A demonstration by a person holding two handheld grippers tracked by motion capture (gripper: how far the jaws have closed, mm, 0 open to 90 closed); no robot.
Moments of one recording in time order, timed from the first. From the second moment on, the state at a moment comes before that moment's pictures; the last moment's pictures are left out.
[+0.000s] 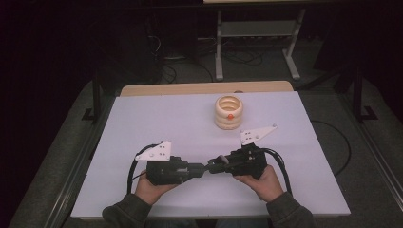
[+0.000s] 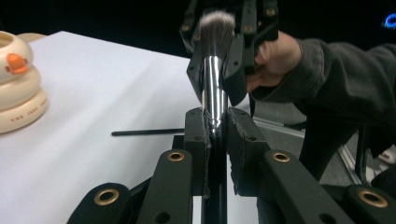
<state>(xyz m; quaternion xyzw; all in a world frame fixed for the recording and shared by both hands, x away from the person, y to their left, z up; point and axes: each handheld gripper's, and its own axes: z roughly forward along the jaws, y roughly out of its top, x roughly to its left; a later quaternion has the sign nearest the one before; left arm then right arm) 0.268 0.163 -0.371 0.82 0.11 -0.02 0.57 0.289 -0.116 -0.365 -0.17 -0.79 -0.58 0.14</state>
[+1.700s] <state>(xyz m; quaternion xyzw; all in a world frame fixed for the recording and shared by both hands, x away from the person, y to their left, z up) 0.269 0.141 -0.362 0.87 0.11 0.01 0.48 0.282 -0.117 -0.339 -0.17 -0.81 -0.56 0.06</state>
